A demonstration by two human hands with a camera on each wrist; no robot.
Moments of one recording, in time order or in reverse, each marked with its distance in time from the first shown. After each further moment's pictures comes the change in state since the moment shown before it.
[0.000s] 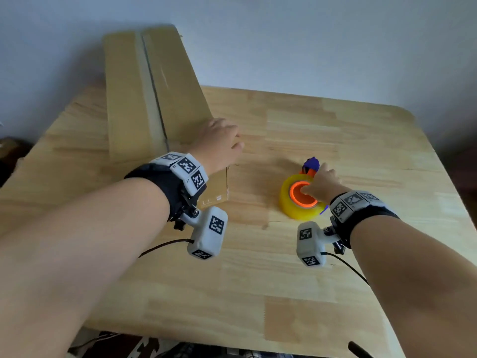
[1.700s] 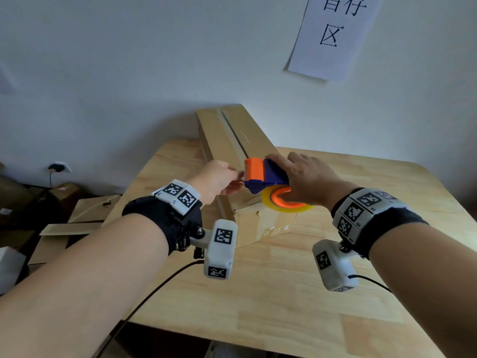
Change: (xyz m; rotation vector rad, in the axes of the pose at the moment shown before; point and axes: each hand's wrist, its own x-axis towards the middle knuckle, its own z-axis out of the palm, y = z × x) left_hand -0.157 -0.110 -0.139 -1.085 0.033 -0.455; right_hand -0.231 -0.210 -0.054 -0.506 0.460 -0.870
